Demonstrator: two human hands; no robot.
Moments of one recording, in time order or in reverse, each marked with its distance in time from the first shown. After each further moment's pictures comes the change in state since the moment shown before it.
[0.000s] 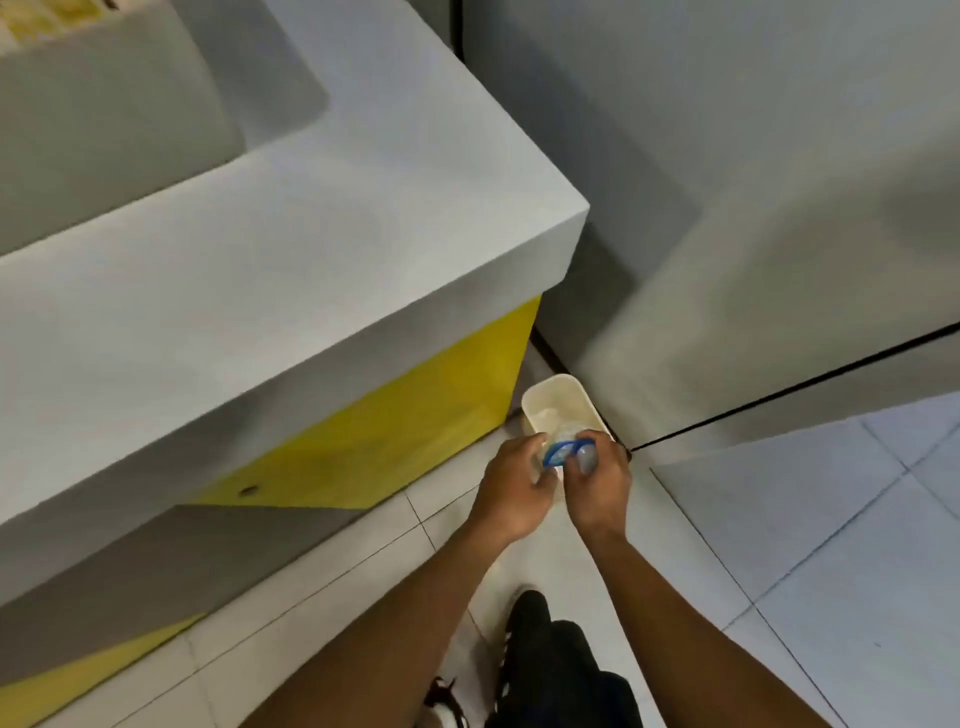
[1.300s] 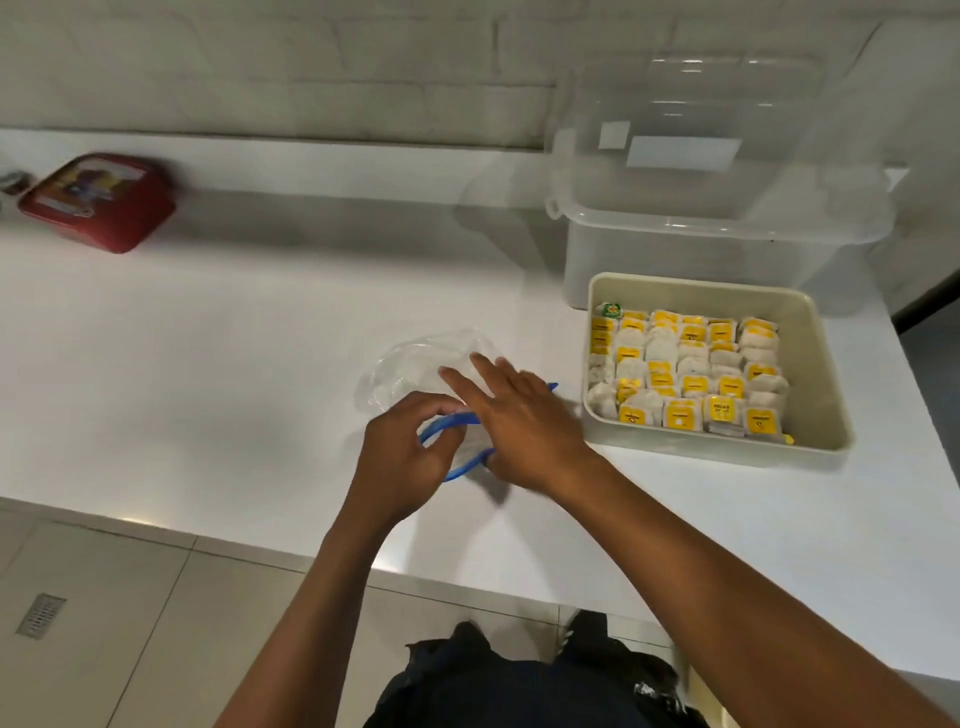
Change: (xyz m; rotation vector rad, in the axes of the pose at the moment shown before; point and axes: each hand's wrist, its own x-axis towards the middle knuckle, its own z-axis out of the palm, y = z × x) left_hand -0.267 -0.079 -0.478 -0.112 1.030 0.022; right_hand -0.185 -0.561 0.138 -0.751 -0.784 -1.482
